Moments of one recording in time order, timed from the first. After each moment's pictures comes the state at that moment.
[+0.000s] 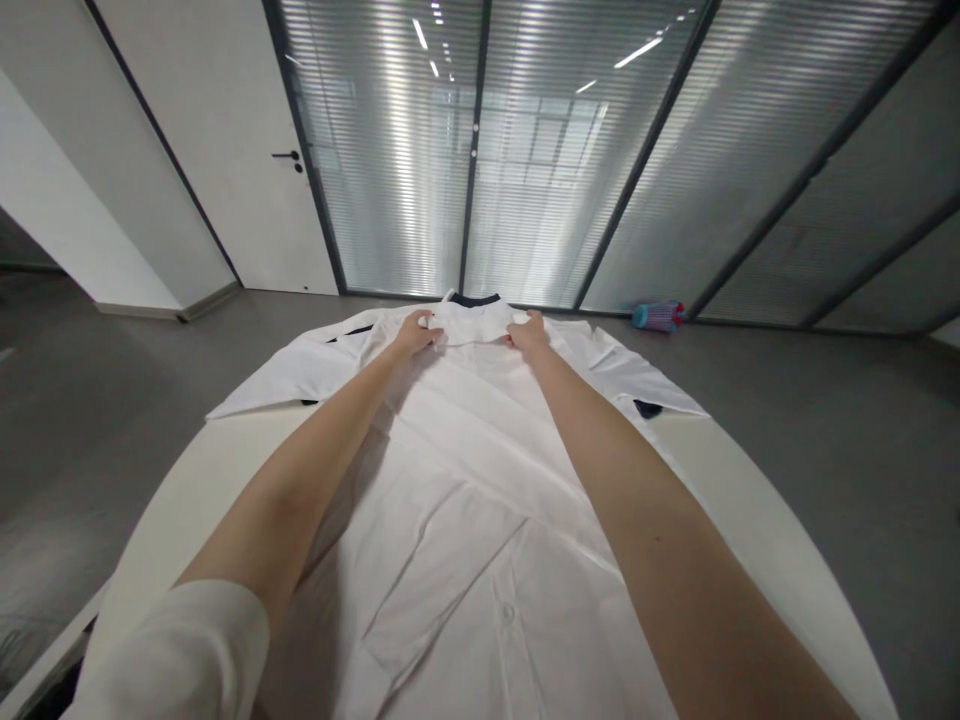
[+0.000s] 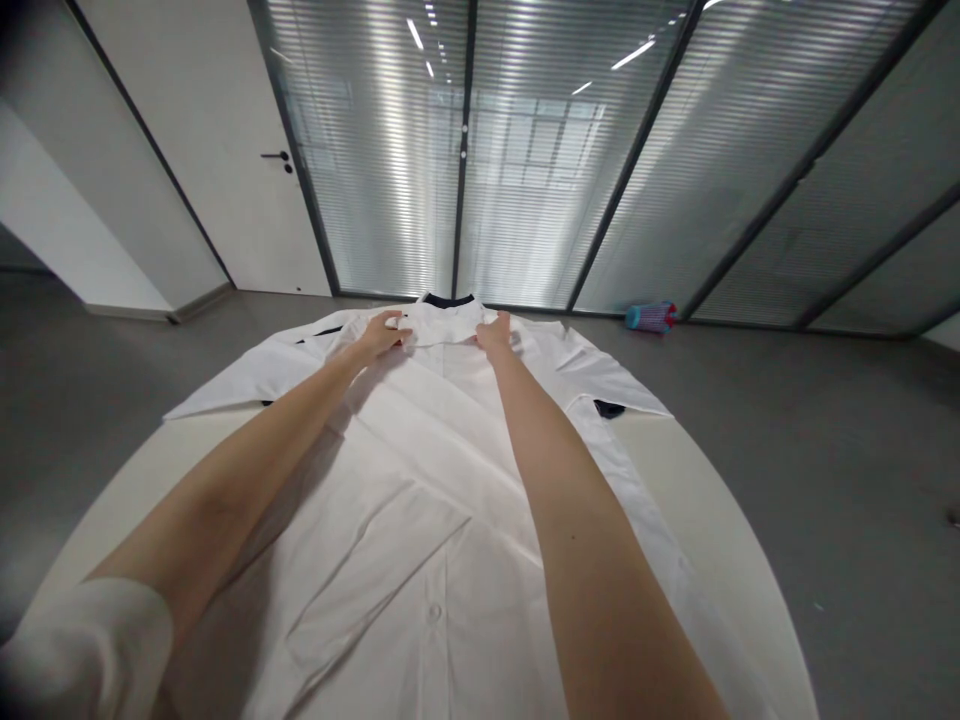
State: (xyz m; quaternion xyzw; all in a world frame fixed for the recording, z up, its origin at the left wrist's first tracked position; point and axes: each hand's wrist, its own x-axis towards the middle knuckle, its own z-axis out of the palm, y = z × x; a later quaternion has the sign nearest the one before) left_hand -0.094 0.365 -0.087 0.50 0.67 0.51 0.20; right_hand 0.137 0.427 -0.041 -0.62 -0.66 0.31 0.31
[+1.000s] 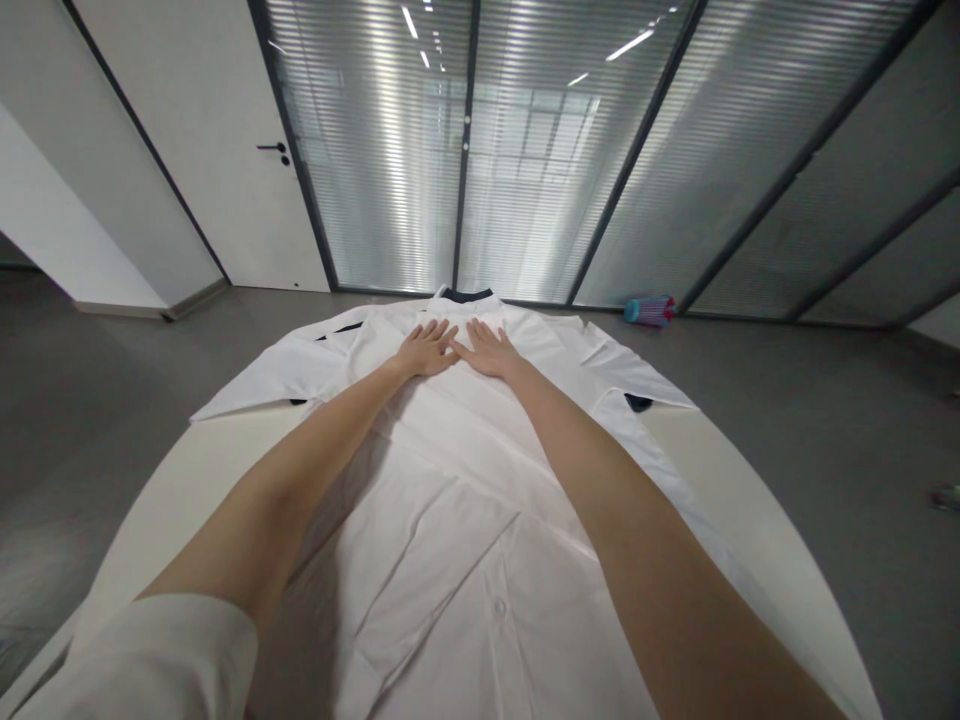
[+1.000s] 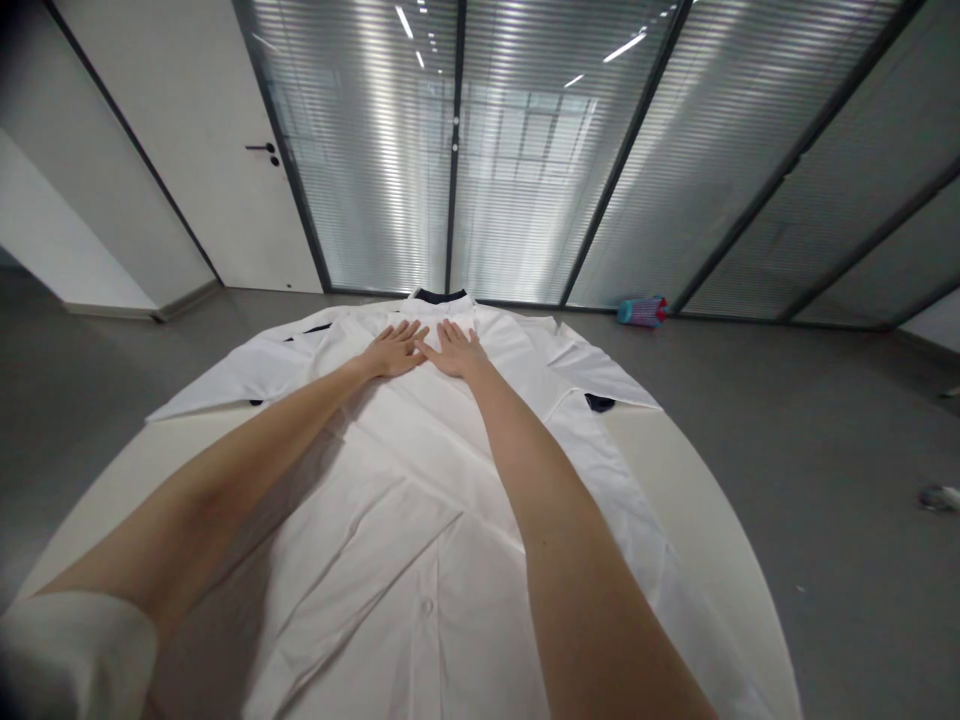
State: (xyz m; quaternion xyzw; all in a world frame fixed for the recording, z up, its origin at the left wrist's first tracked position) left_hand -0.041 0.322 -0.065 0.72 0.69 0.05 0.04; right_hand 0.127 0.387 -0.058 -0.43 -0.90 0.10 0.01
